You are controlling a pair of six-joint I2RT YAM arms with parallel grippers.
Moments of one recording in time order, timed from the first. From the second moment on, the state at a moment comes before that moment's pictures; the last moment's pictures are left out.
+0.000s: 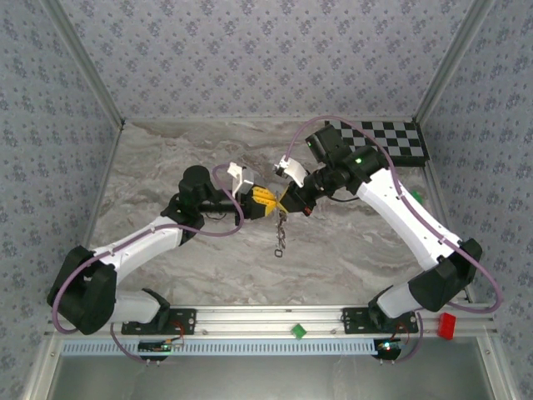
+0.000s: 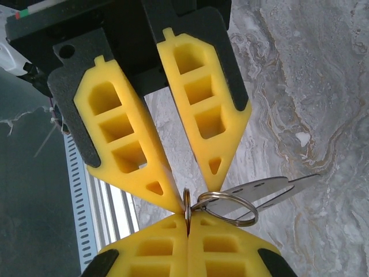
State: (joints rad) left arm -0.61 1.31 0.76 0.48 0.95 -0.16; right arm 0.60 1.46 1.56 -1.12 -0.63 -0.36
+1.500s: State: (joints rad) left arm -0.67 1.31 0.66 0.91 0.68 -0.44; right arm 0.49 1.07 0.89 -0.16 -0.72 0.08
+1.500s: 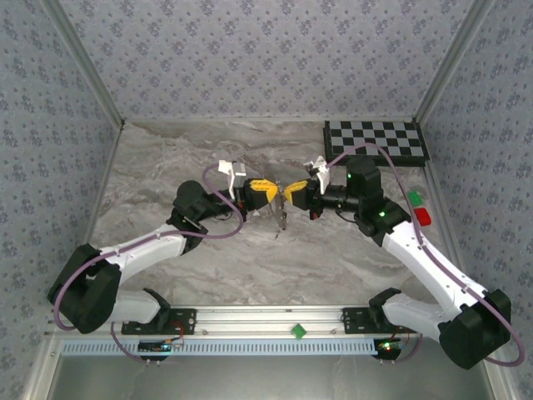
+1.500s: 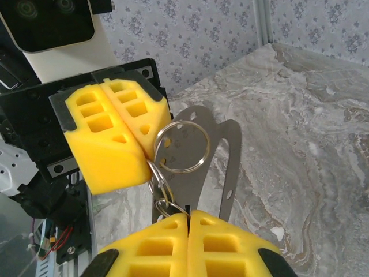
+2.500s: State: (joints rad) left arm -0.68 1.36 0.63 1.06 0.60 -0.55; right arm 0.48 0.97 0.72 0.12 -0.71 0.20
